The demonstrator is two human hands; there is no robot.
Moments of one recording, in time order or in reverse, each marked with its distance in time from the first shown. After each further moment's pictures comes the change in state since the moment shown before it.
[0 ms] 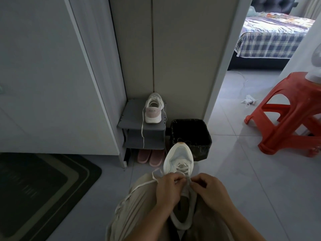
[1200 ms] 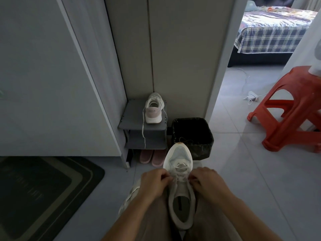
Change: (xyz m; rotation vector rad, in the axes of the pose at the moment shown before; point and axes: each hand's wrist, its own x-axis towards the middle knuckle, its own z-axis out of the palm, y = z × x) left_hand 0.024 -0.020 -0.044 0.385 -0.156 0.035; right_hand 0.021 -0.008 -0.011 -0.446 -0.065 -0.304
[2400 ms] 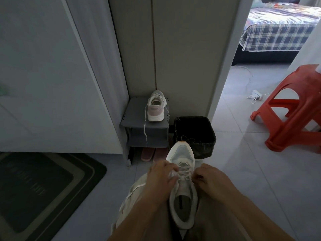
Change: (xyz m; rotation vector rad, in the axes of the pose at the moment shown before) left_hand -0.008 0.011 0.006 0.066 0.189 0.234; right_hand 0.003 0.008 -0.003 0.057 -0.056 0.008
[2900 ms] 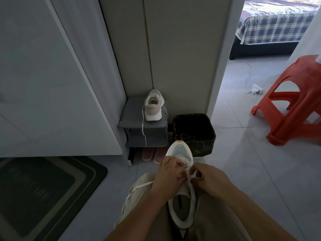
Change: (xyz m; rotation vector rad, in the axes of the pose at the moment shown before) left_hand 0.018 0.016 0.019 0.152 0.035 0.283; right_hand 0.010 0.005 0.004 0.131 -0.114 0.161
